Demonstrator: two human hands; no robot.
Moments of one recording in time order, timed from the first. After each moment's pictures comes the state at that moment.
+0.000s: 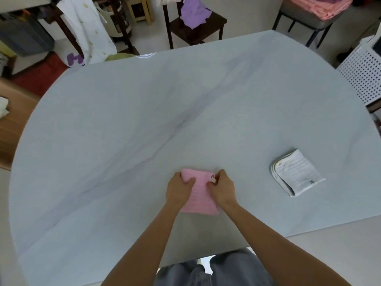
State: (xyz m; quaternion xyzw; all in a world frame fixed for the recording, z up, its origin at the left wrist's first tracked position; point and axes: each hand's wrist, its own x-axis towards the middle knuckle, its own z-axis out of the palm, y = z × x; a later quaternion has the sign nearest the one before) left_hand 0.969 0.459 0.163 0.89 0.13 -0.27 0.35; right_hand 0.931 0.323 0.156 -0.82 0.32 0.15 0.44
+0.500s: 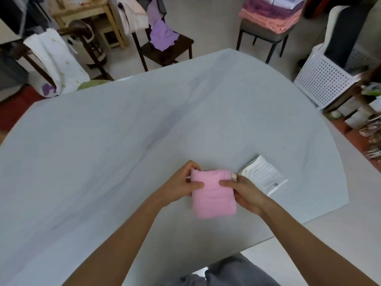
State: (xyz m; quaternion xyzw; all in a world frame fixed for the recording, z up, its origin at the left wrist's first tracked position) left_hand 0.995 0.377 0.245 0.73 -0.14 -0.42 0.52; right_hand 0.901 0.182 0.210 -0.49 0.27 0.17 0.81
